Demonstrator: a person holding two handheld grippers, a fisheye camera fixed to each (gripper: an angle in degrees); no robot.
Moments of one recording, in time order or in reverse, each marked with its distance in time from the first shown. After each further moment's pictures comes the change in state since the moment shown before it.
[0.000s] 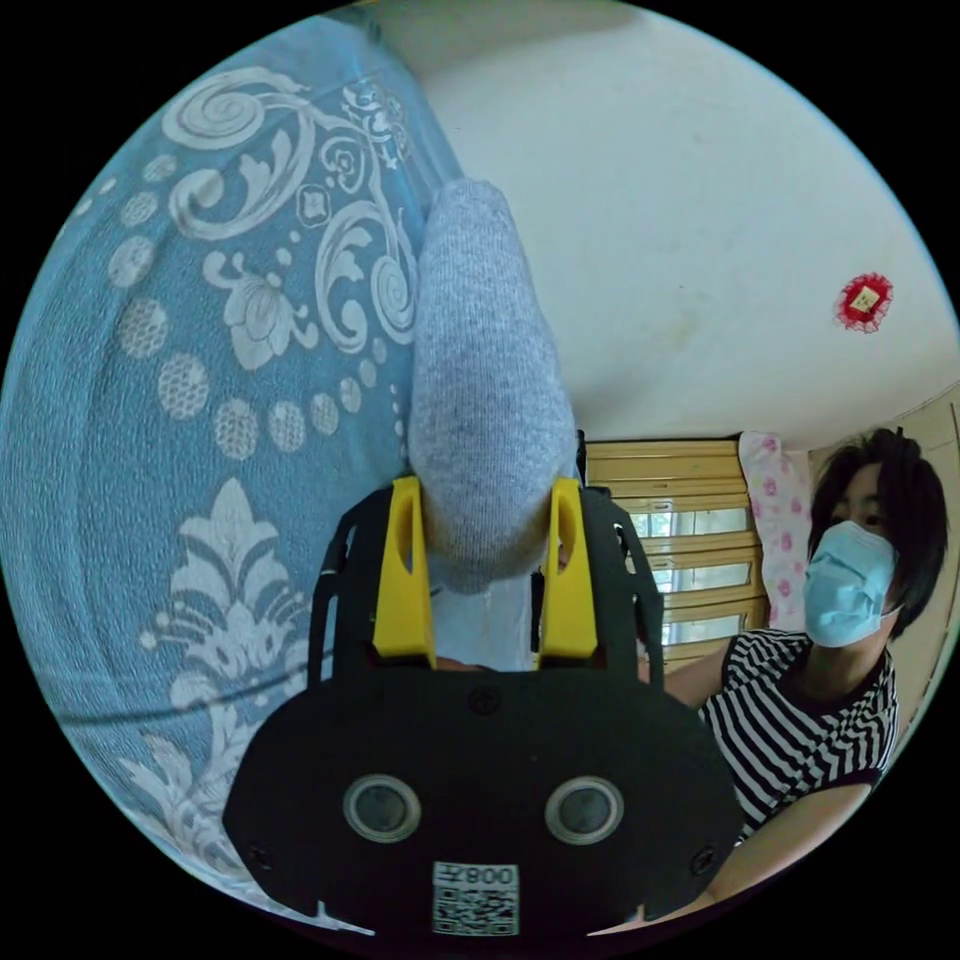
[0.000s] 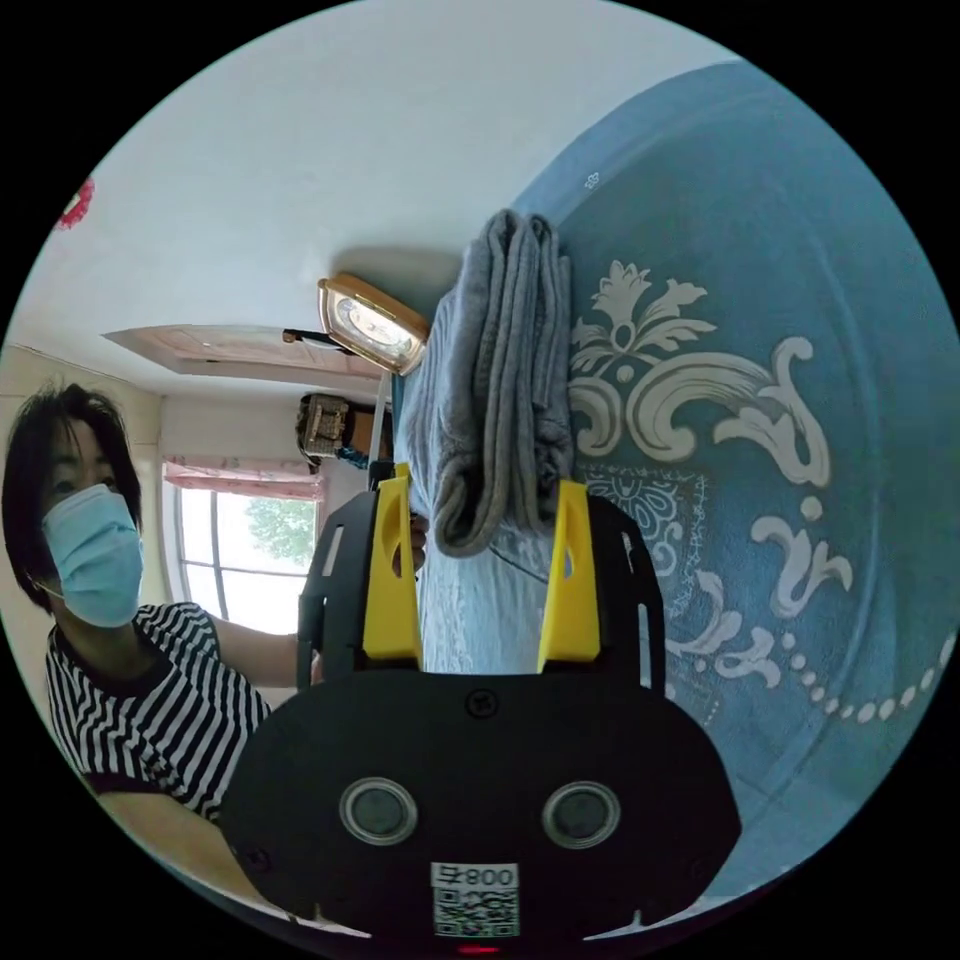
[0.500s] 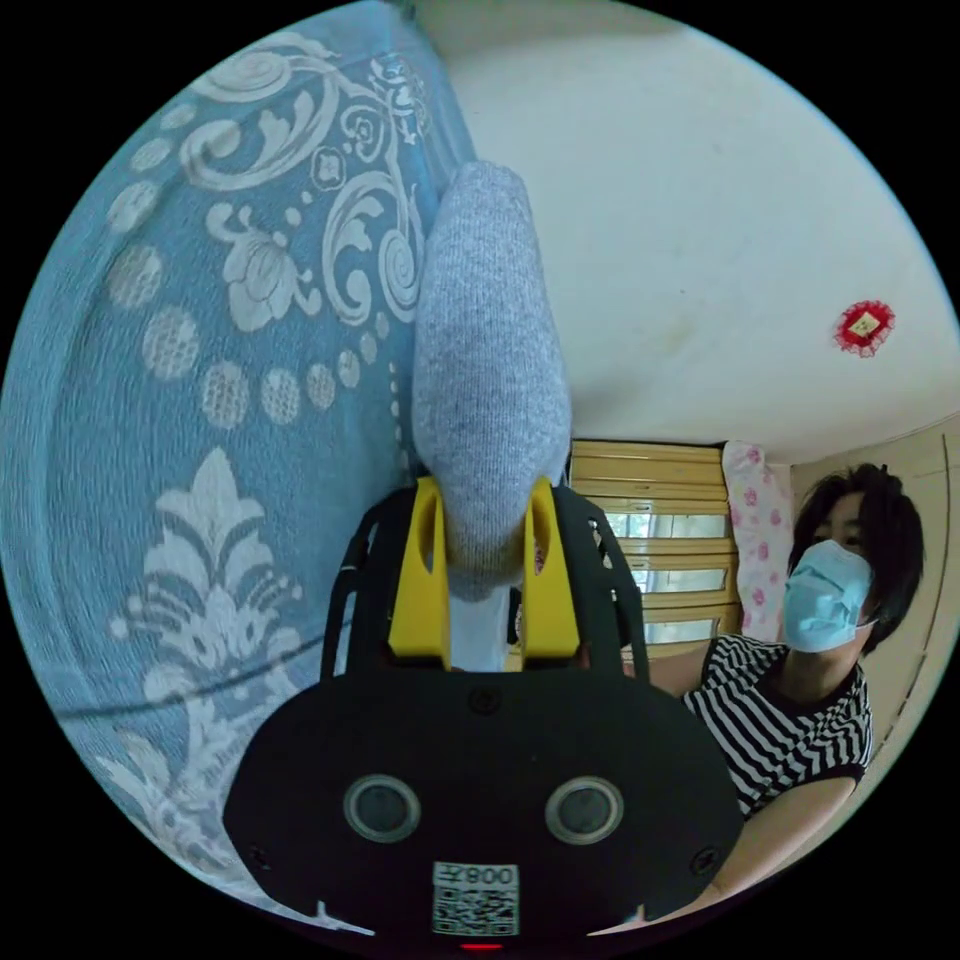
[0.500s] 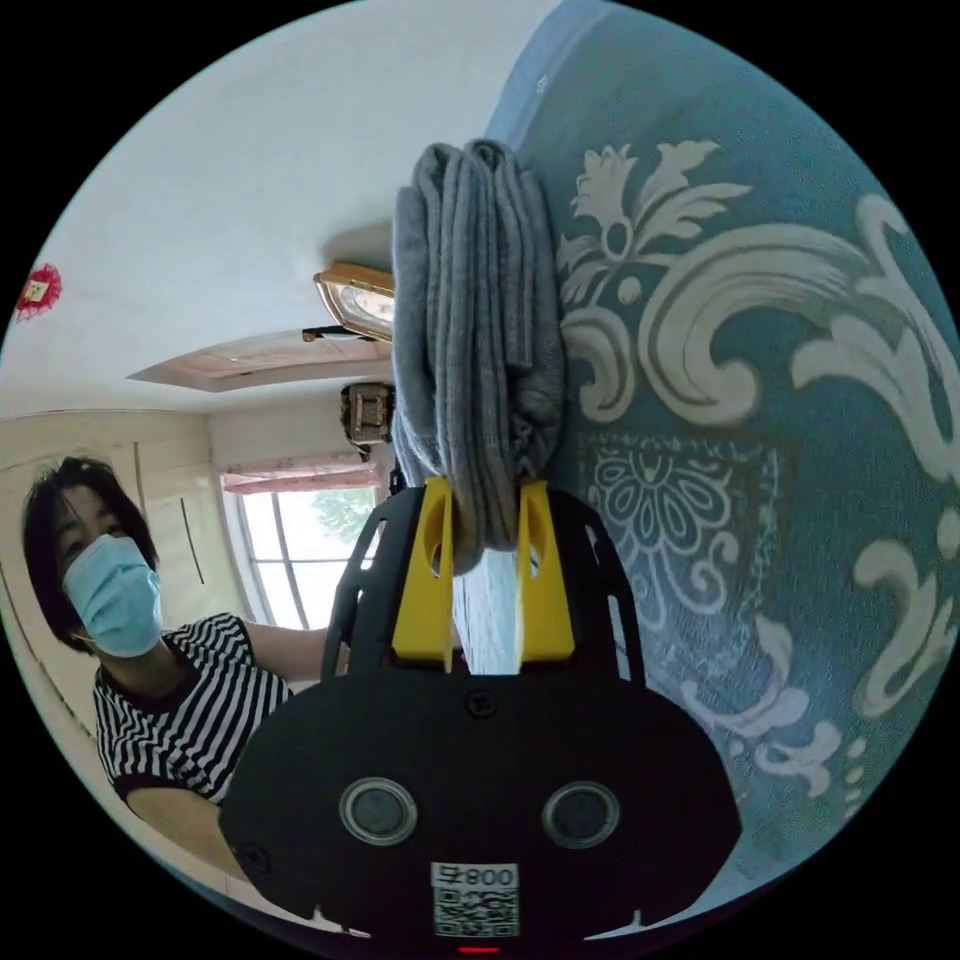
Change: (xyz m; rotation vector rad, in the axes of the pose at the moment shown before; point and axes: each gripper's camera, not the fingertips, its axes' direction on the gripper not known) left arm -0.022 0.006 0.025 -0.032 0.065 -0.060; right arm 0.046 0.027 -0.010 -0.123 -0.167 0.104
